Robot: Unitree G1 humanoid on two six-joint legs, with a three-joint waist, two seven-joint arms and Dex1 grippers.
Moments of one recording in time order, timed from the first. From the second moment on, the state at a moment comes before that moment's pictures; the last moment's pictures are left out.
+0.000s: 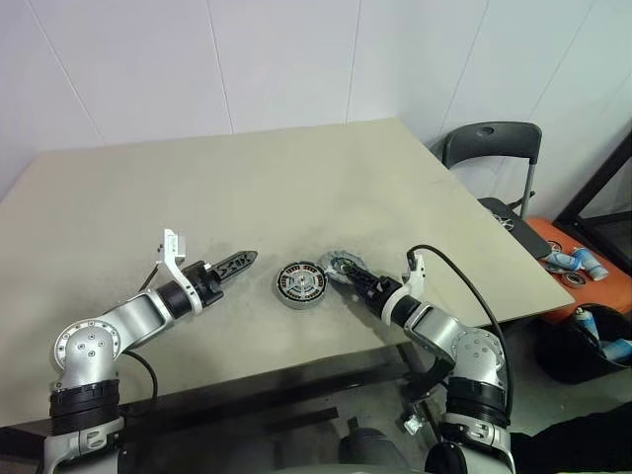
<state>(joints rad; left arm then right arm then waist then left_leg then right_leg) -0.24 0.46 0.37 -0.08 -1.25 1.09 -0.21 -0.29 0.04 -0.42 0.05 0.96 1.07 0.07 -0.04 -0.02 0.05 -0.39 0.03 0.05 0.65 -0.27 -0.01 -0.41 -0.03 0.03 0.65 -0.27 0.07</state>
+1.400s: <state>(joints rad) -0.26 0.45 0.37 -0.06 -1.23 1.08 -0.25 -0.27 0.03 -0.36 0.08 0.93 0.87 0.12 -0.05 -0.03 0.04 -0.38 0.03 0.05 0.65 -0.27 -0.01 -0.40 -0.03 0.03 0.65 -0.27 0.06</state>
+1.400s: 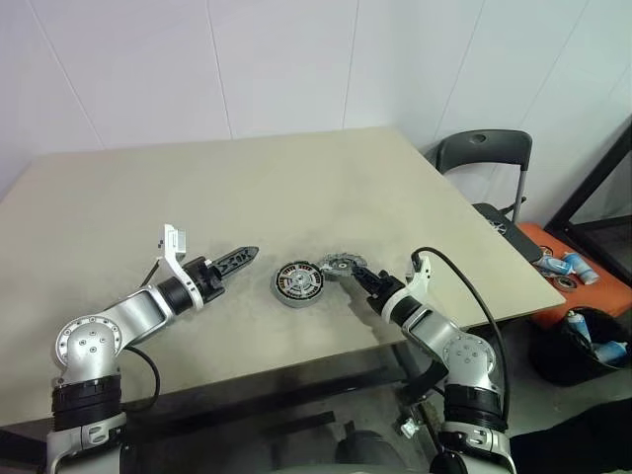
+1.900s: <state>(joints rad) -0.28 0.45 0.37 0.00 -1.15 1.08 -0.33 -0.34 -0.20 -0.01 -0.08 0.64 0.80 0.28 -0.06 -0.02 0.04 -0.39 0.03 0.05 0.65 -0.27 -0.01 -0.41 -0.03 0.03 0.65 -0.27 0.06</state>
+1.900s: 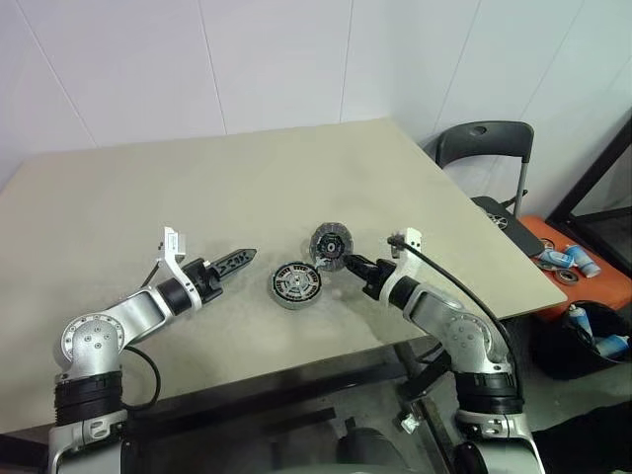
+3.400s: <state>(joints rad) -0.31 0.35 0.38 -0.10 -1.22 1.10 -0.16 -0.38 -0.54 0.28 -0.28 0.37 0.80 0.87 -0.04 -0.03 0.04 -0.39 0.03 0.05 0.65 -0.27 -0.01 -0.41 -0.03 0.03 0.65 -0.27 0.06</state>
